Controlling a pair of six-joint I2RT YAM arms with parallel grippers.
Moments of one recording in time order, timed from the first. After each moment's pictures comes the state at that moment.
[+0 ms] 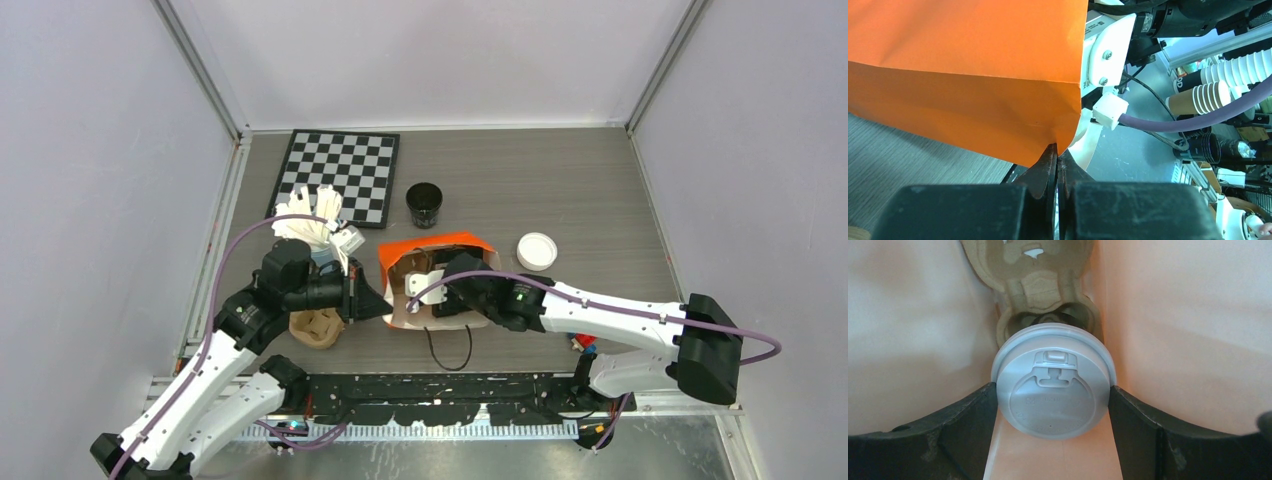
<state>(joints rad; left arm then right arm) -0.57 0.66 0.73 -0.54 0.66 -0.42 1.10 1.26 0.84 -0.30 0.37 -0.79</state>
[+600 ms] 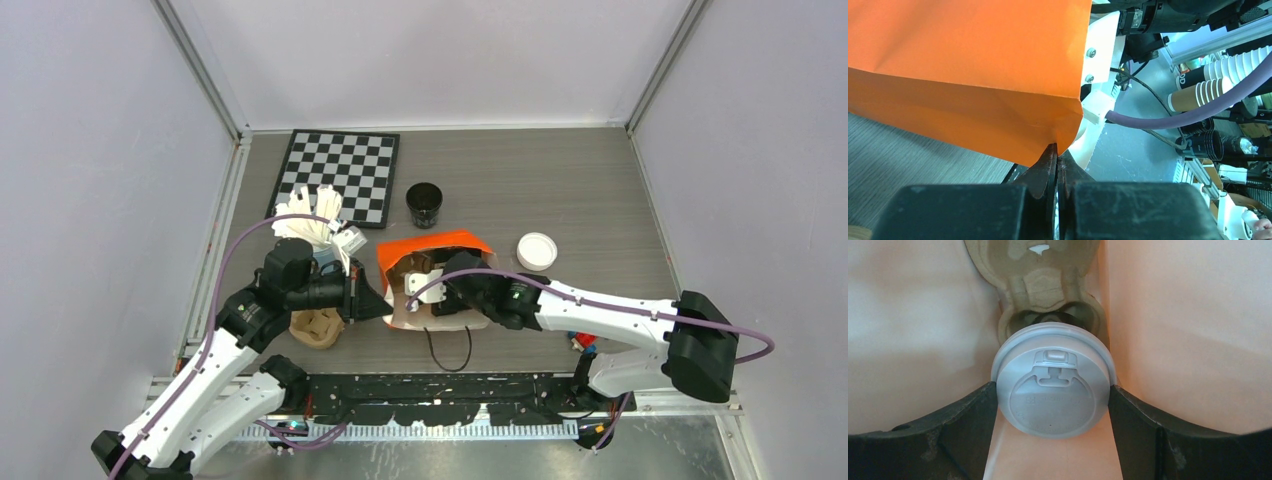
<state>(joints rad) -0.57 0.68 0.73 -0.54 0.67 -0.40 1.08 1.28 0.82 -0.25 0.35 -0.81</state>
